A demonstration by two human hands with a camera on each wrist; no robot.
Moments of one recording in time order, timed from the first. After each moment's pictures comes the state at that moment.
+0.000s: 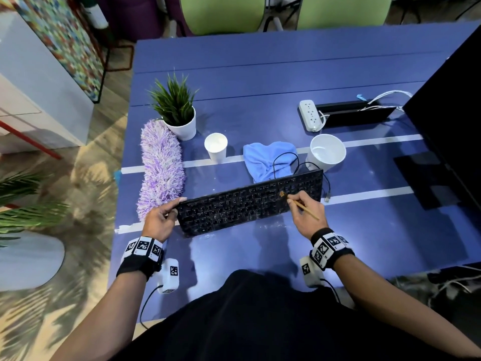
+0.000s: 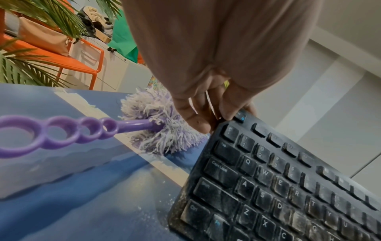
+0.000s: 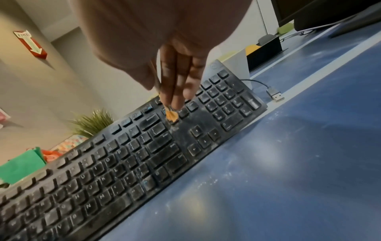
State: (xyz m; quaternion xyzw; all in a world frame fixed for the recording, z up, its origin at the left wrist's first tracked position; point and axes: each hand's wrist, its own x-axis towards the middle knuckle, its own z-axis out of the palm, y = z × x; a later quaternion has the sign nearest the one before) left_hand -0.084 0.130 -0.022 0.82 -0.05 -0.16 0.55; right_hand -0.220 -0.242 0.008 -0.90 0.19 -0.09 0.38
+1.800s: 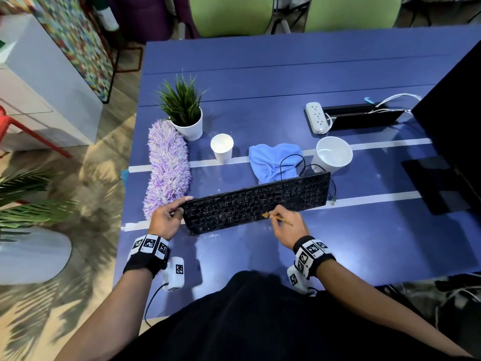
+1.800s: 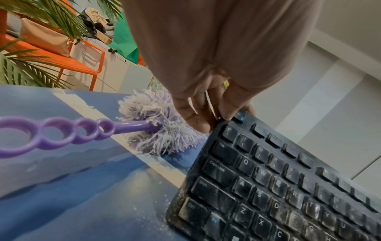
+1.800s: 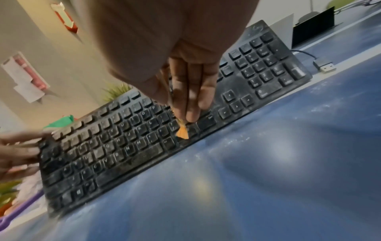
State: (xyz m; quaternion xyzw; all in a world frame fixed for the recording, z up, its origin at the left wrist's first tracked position) left_hand -0.084 0.130 -0.021 0.81 -0.05 -0.17 0.56; right_hand -0.215 -0.193 -0.010 -0.92 0.16 0.05 0.36
